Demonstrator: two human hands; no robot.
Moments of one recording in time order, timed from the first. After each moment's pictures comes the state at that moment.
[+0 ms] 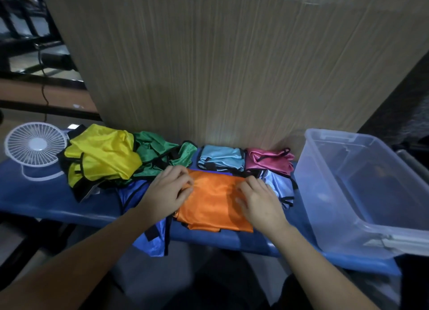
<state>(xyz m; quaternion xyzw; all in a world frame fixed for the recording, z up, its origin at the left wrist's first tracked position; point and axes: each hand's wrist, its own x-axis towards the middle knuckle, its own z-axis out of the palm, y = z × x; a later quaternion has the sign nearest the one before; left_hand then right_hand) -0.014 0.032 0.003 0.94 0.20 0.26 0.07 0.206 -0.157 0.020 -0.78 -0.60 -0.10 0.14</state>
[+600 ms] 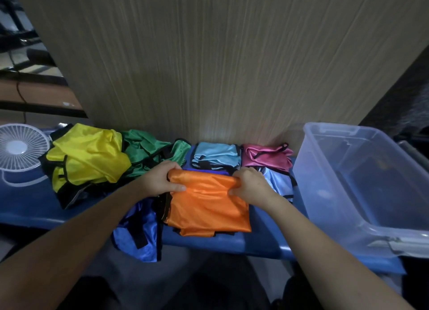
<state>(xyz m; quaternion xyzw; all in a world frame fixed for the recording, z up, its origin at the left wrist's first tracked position) 0.015 0.091 0.012 0.89 0.28 0.07 0.36 0.239 -0.102 0.034 -0.82 -0.55 0.11 0.11</state>
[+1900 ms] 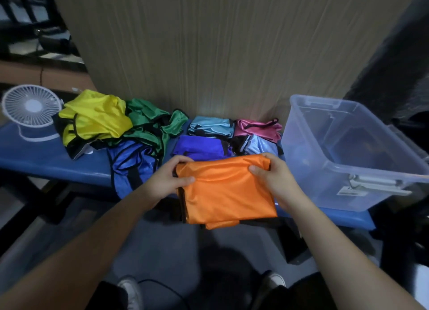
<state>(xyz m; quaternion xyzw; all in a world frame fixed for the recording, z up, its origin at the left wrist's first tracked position) -0.018 -0.078 0.002 0.70 0.32 0.20 0.61 0.222 -0.241 0.025 -0.70 -0.37 0.28 0.55</state>
